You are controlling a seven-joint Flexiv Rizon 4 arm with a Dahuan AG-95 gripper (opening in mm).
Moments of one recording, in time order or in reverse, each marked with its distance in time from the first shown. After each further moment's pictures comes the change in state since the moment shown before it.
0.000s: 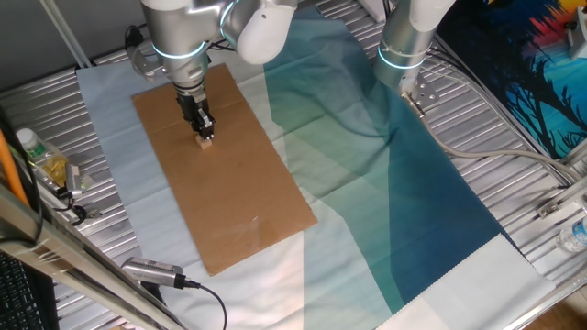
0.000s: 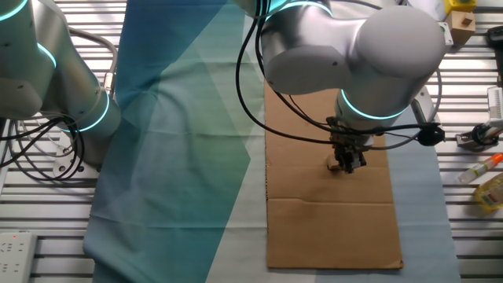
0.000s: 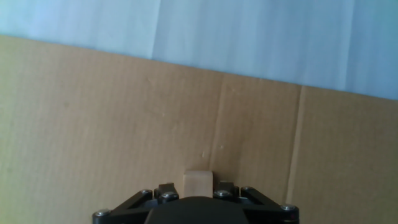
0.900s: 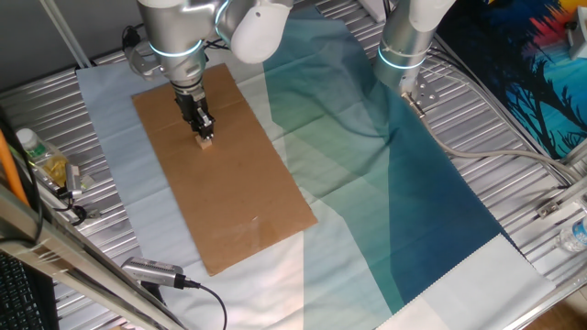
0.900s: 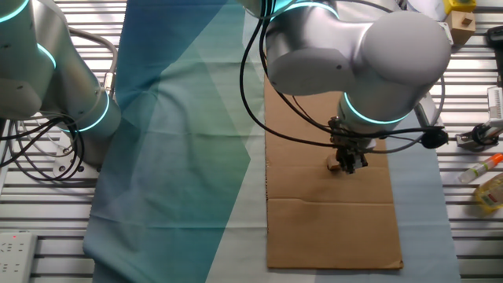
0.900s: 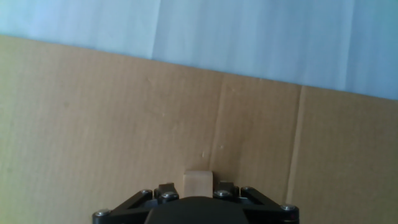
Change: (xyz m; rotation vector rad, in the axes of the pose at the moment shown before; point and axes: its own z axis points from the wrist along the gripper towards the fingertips) arm -0.001 -0.001 0.001 -0.024 0.002 -0.024
